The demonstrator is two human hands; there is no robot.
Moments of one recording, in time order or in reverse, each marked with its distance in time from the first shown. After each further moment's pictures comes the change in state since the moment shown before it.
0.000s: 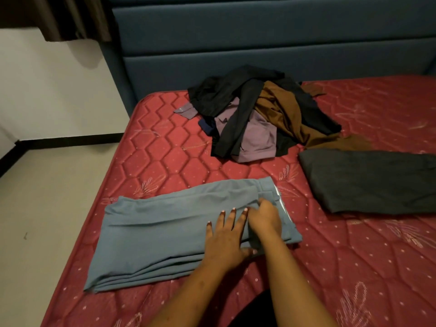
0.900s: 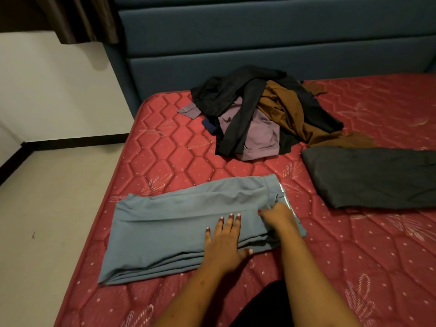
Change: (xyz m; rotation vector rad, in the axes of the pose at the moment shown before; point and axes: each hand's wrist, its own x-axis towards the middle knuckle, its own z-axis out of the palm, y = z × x) left_hand -0.020 -0.019 0.008 -0.094 -0.041 -0.041; right_hand 0.012 0.016 -0.008 -0.026 -0.113 0.149
